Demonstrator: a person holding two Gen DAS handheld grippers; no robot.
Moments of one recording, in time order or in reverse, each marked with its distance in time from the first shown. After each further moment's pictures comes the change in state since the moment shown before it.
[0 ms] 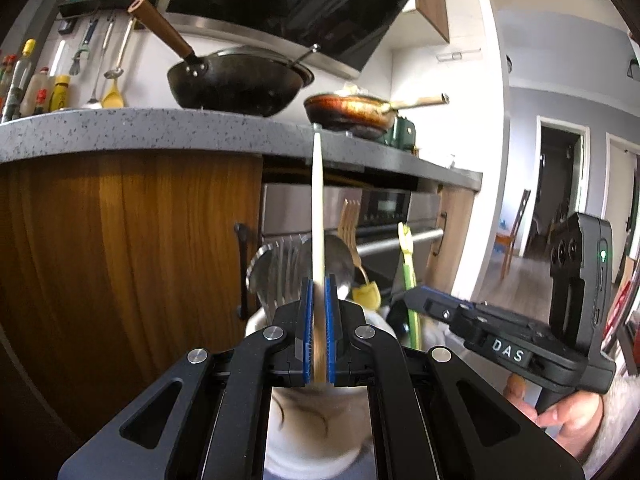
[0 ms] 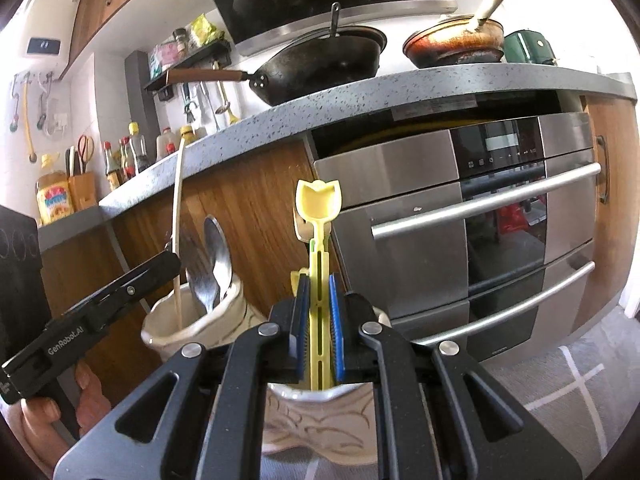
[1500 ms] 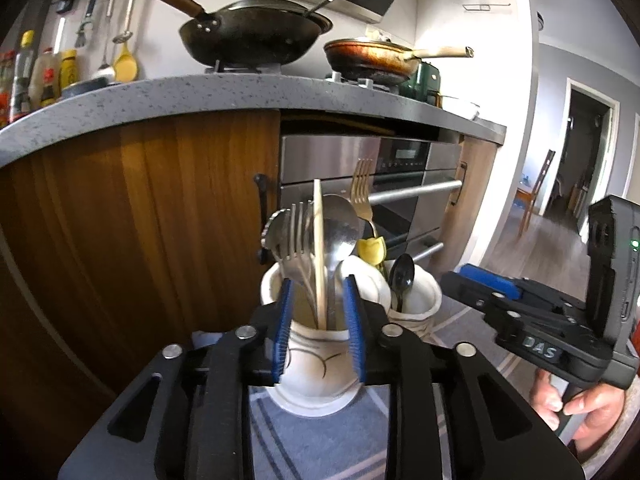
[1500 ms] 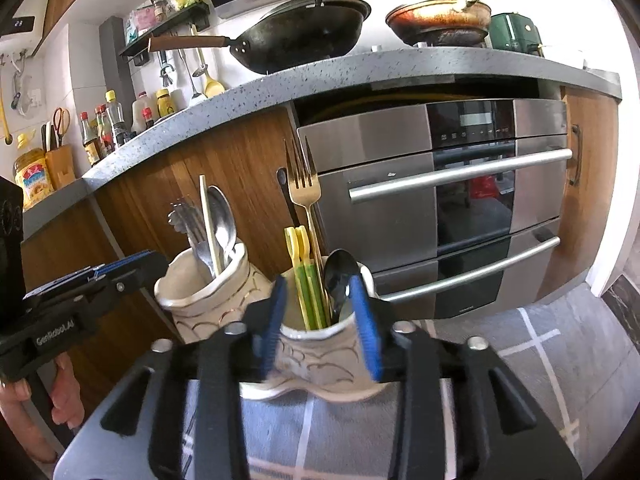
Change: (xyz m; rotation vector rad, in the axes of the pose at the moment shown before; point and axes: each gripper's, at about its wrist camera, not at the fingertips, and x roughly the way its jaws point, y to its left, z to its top) left arm -0.019 -0.009 0.024 -0.024 0.237 0.102; right arm -0.035 0.016 0.010 0.018 0.157 -0.115
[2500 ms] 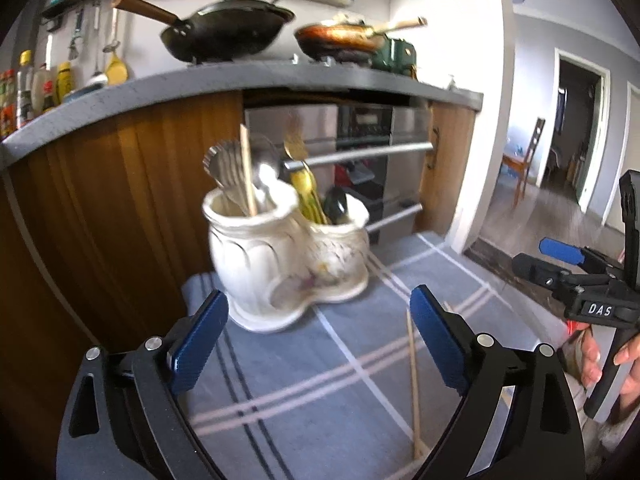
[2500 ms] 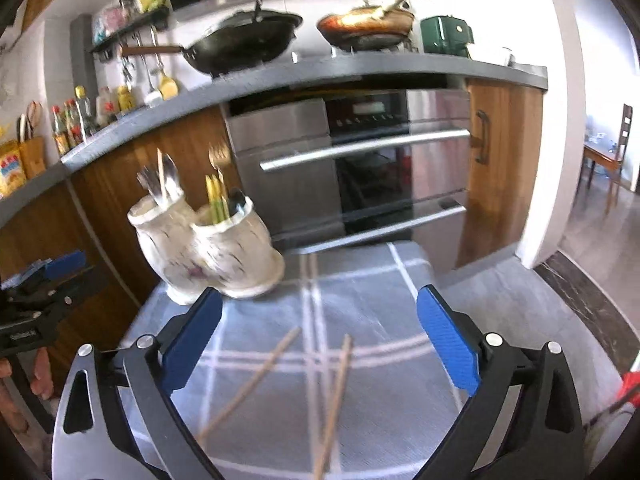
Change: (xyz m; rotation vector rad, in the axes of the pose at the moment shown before) left arm -0.051 -0.071 -0.061 0.084 0.071 0.005; right arm -0.118 -0.058 -0.060 0.011 0.075 -0.227
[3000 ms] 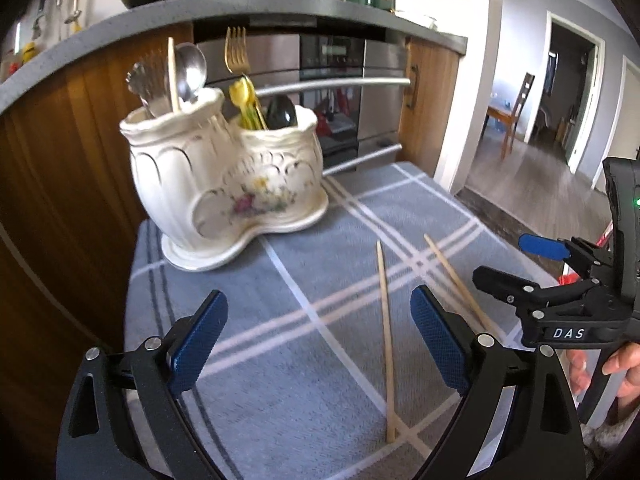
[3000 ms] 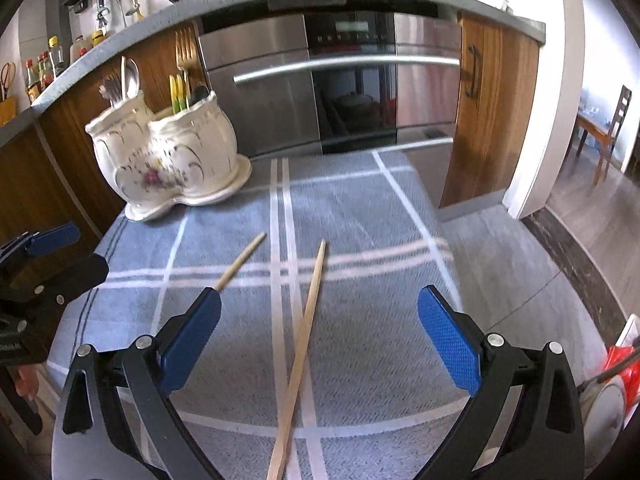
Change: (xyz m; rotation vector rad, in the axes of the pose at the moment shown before) left arm 0.045 -0.036 -0.041 0.039 0.169 -0.047; right arm 0.043 -0.007 -0.058 0.011 0.202 -0.044
